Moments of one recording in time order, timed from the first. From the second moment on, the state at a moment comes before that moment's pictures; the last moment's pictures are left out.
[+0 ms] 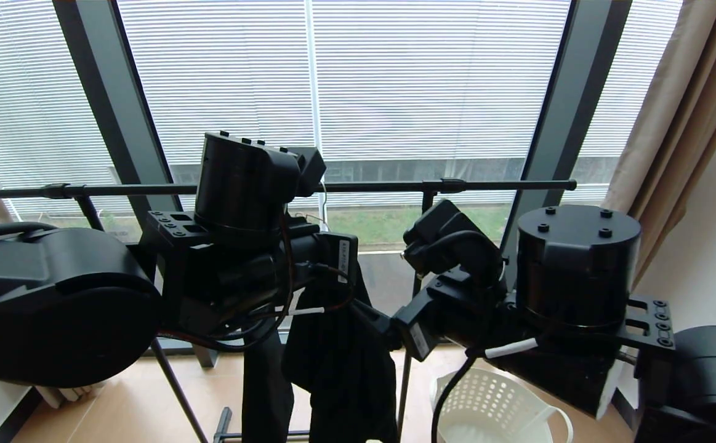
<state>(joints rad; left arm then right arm) -0.75 1.73 -1.11 -0.21 0.24 -0.21 0.89 1.74 -0.85 -0.62 -0.23 -0.16</state>
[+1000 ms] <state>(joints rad) -0.76 1.71 -1.11 -0.22 0.24 -0.21 0.78 1.89 -0.83 -0.65 -0.25 -0.13</state>
